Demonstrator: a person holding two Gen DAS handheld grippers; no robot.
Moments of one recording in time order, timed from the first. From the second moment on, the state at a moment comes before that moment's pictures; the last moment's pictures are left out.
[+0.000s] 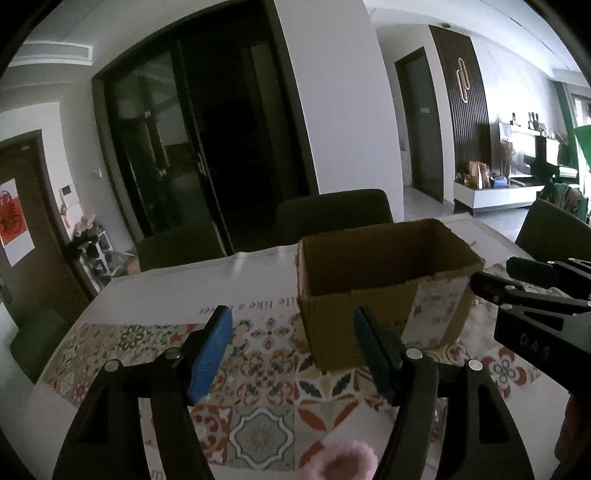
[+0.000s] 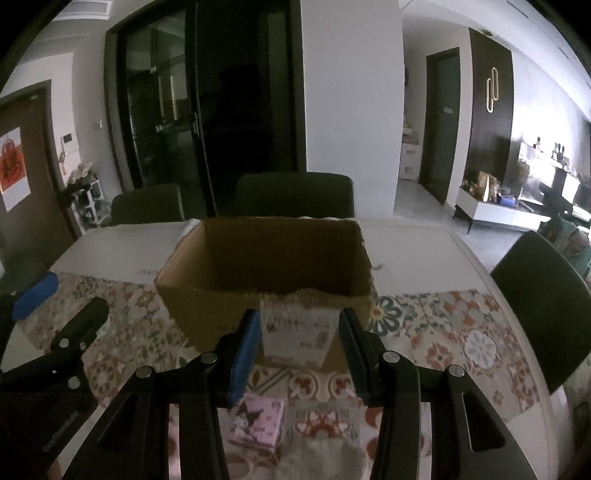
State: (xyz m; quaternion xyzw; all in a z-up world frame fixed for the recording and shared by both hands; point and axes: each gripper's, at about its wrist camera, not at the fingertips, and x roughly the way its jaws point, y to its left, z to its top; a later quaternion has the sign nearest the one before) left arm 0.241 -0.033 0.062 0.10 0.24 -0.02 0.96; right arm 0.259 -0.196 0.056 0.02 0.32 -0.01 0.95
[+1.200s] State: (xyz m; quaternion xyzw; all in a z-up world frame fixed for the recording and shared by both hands) left arm 0.127 0.003 -0.045 0.06 0.32 -0.05 0.94; right arm 0.134 -0.179 -0.052 0.09 0.39 -0.05 0.92
